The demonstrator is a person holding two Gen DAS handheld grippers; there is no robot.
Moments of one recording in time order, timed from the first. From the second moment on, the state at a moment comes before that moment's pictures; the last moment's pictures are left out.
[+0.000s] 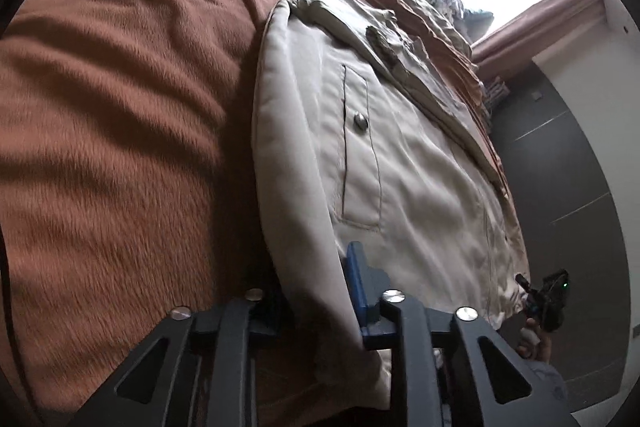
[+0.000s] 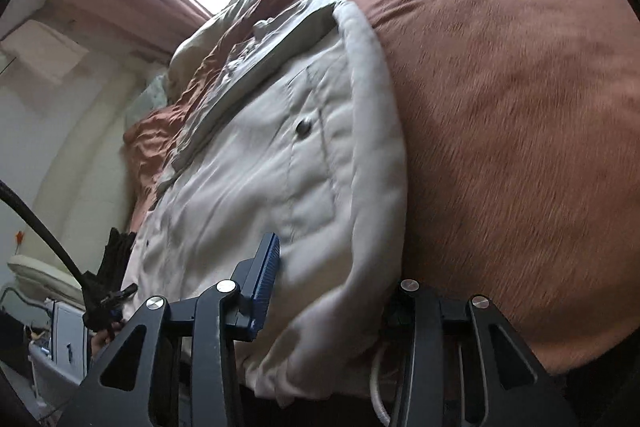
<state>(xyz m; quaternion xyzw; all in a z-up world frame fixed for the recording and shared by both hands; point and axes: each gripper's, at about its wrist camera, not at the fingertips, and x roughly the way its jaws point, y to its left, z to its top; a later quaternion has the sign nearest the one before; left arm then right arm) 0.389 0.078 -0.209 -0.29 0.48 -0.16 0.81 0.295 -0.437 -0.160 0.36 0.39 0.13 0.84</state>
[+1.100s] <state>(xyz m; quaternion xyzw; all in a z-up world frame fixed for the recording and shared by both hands) 0.201 0.118 0.035 -0.27 0.28 -0.20 0.90 0.044 -0.439 0.010 0.30 0.20 0.19 0.91</state>
